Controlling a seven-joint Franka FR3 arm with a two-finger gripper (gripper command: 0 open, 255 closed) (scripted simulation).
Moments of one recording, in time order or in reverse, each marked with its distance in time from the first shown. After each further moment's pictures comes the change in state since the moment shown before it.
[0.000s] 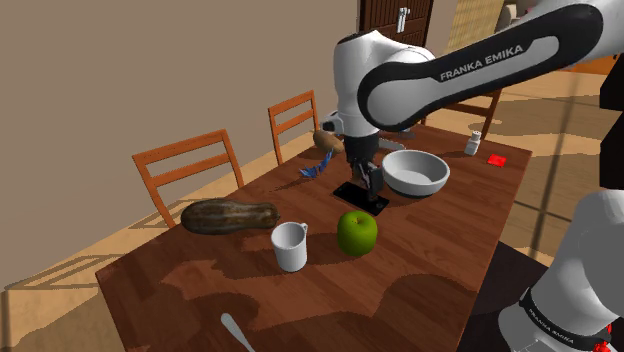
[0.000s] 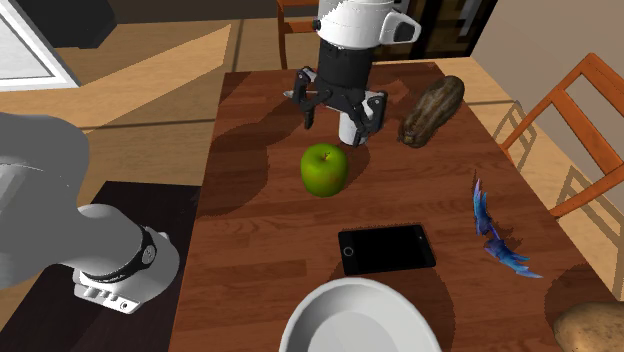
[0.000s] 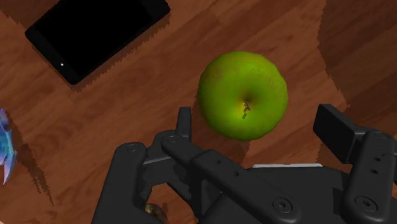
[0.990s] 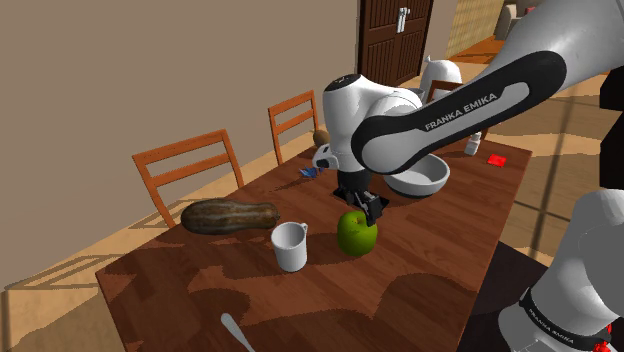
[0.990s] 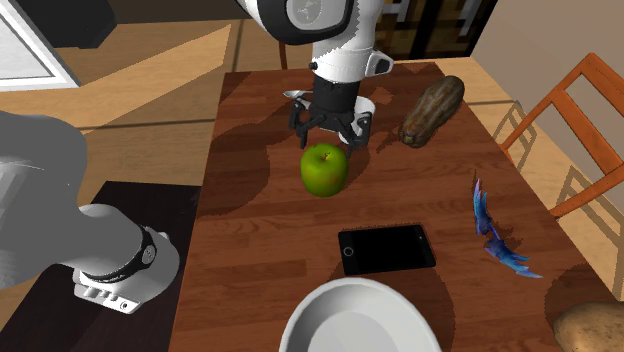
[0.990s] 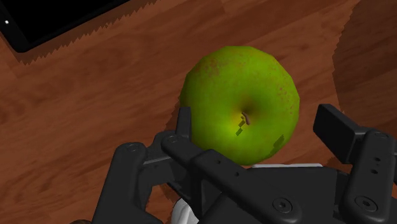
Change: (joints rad) arm 0.037 0.080 0.032 -0.084 -0.046 0.132 -0.092
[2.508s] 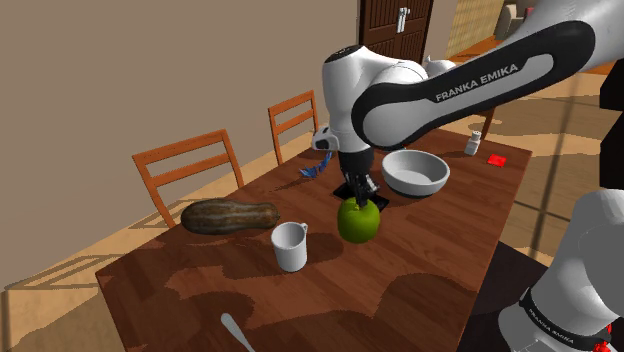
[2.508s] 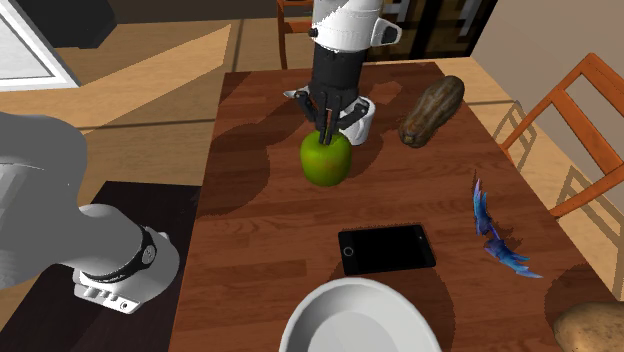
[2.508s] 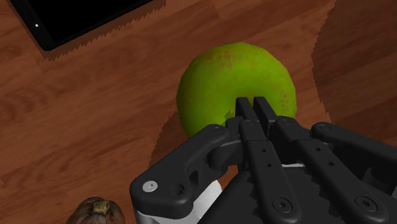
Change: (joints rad) arm 0.001 -0.048 -0.002 0.075 0.008 -0.121 -0.014
